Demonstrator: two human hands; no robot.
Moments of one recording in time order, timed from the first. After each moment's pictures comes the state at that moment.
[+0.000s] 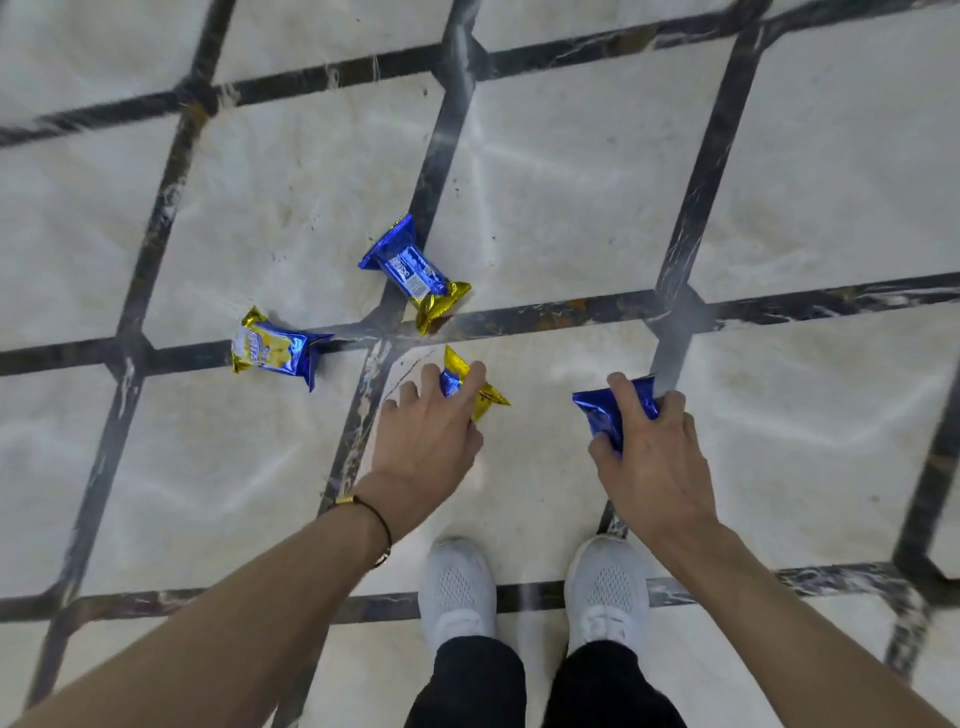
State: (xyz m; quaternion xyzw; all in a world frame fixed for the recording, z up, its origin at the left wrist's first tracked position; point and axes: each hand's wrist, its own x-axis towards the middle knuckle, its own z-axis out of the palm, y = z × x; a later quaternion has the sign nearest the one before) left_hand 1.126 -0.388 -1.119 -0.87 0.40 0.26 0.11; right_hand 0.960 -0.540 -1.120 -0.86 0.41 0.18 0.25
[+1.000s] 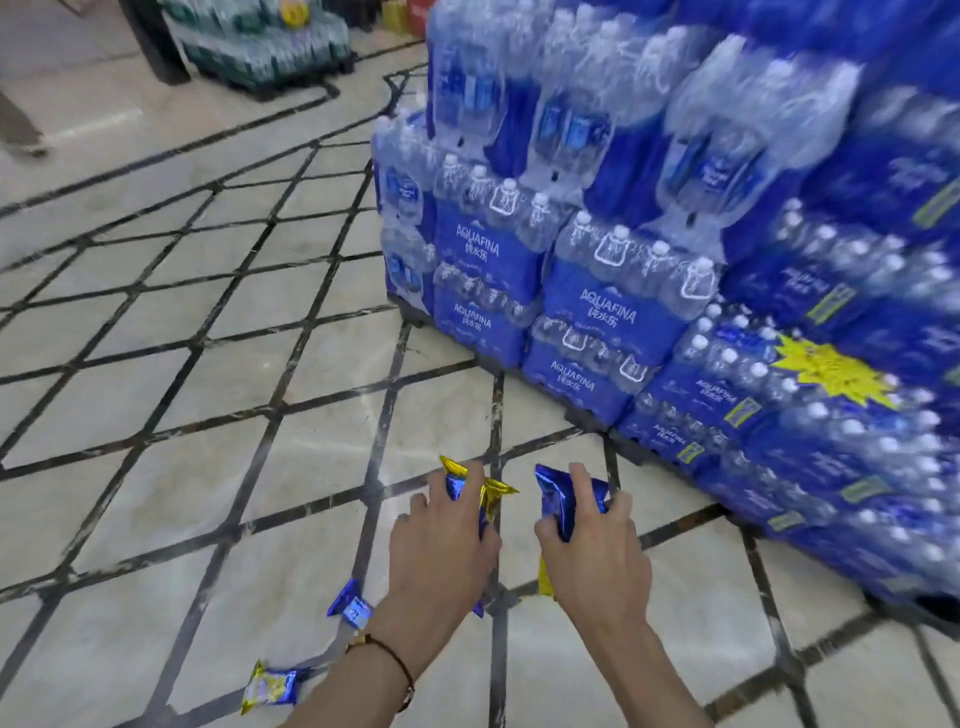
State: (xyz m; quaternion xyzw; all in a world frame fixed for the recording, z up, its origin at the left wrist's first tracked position) left_hand 1.111 -0.577 -0.479 -0.88 0.46 0.11 -0.07; right_hand 0.985 -0.656 -0.486 -0.79 0.59 -0.07 0.16
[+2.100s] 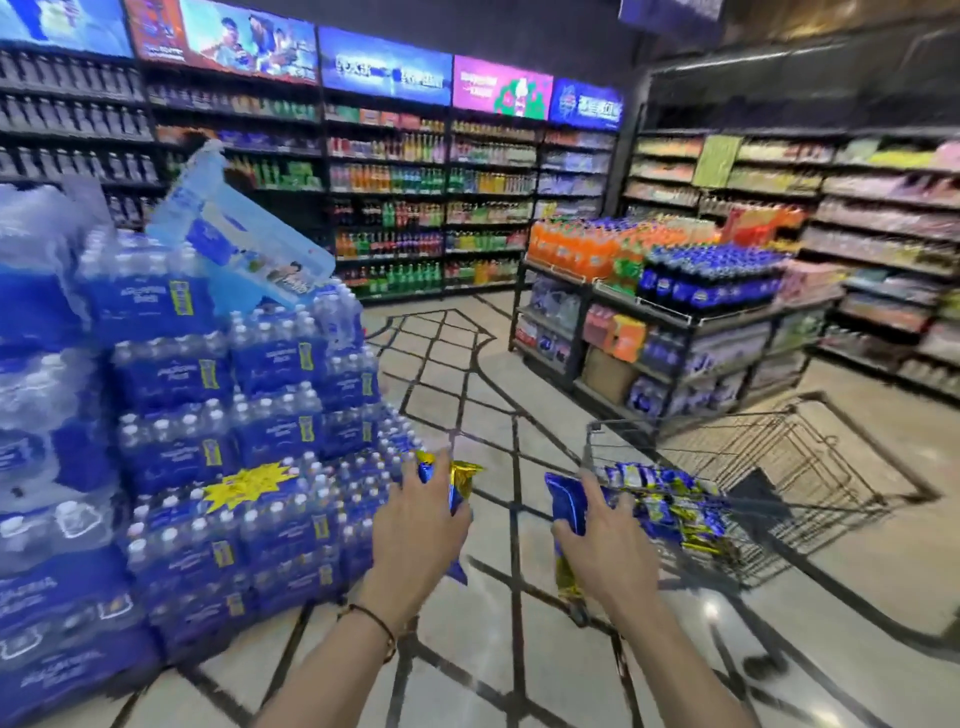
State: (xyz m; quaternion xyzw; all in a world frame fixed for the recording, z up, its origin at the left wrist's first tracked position) left_hand 0.542 -0.562 -0.143 -0.50 0.84 0.09 -0.20; right_hand 0.366 -0.441 -0.149 -0.40 0.89 -0.22 -0.01
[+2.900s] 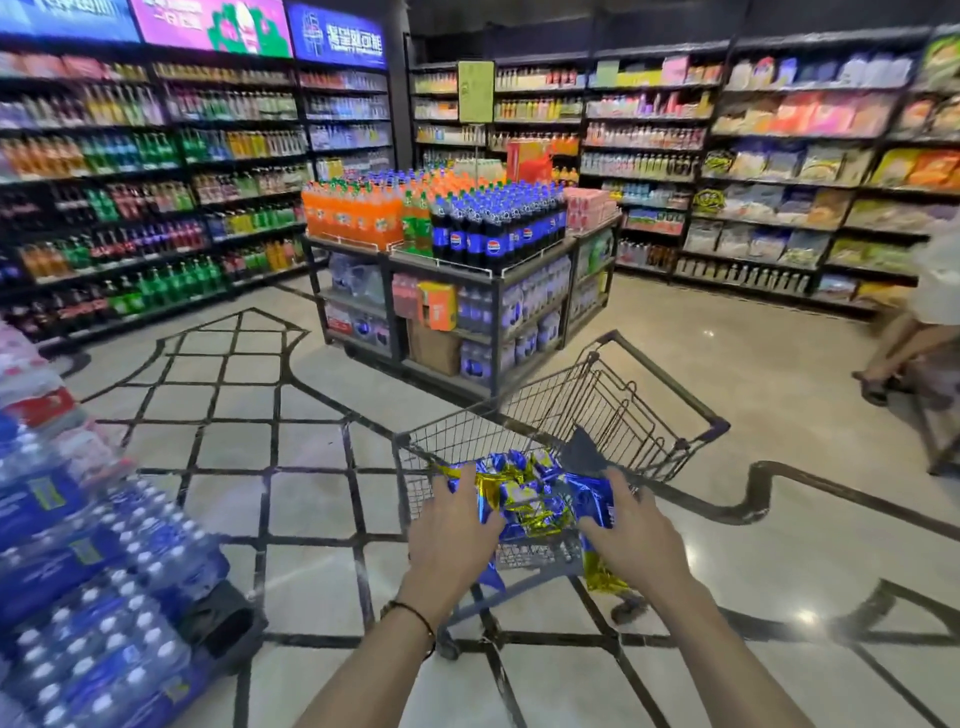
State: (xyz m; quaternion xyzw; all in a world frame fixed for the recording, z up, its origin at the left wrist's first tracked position) left_hand 0.024 -0.555 -0.198 -0.30 0.93 0.19 -0.12; right_hand -0.092 -0.370 -0.197 -0.20 0.95 -0.23 0.04
